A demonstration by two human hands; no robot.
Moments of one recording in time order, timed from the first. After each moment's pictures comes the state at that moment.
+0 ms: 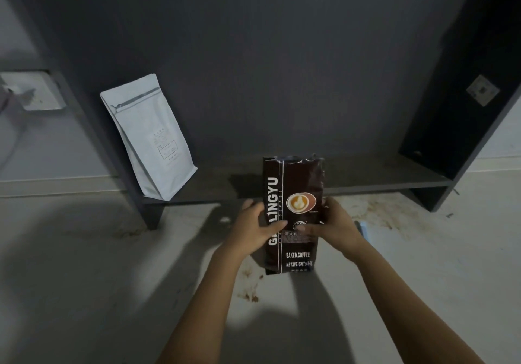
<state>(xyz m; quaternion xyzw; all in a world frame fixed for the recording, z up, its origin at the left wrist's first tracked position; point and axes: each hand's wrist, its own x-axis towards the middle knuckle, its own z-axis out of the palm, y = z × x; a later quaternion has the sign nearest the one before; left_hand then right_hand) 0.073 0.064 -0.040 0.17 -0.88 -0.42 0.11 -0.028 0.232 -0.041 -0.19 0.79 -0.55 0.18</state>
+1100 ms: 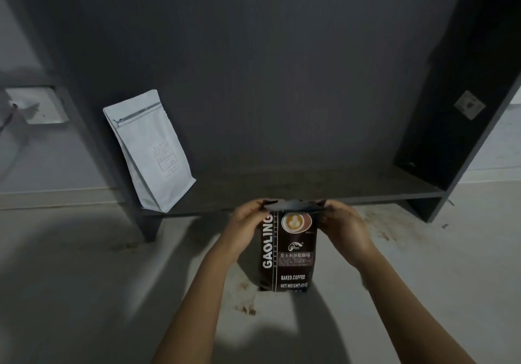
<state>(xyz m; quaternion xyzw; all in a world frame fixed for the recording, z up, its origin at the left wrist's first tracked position) 0.073 0.064 -0.009 0.07 -0.67 -0.72 0.15 -0.032 0.238 -0.019 -0.25 0.54 -0.77 0.23</state>
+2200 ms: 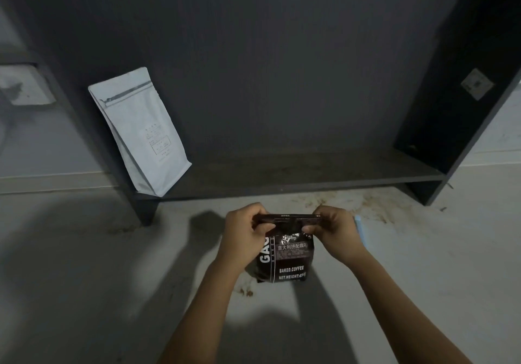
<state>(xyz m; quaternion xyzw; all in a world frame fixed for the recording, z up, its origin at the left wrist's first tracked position) 0.089 0.084 -0.038 0.18 -0.85 -0.41 0.26 -0.019 0.245 -0.051 -0.26 0.78 -0.56 0.09</state>
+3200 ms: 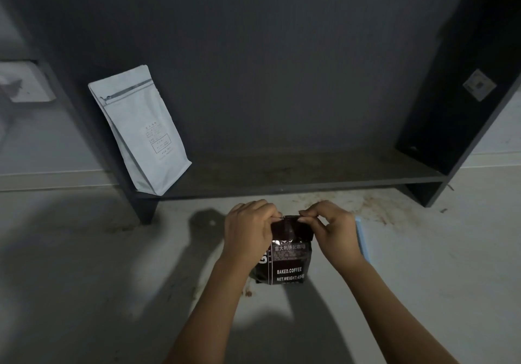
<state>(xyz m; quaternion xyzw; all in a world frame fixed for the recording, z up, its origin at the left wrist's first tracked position) 0.093 0.098 -0.020 0.08 -0.92 -0.19 0.34 0.001 0.241 -0.037 -0.37 0.77 -0.52 -0.11</state>
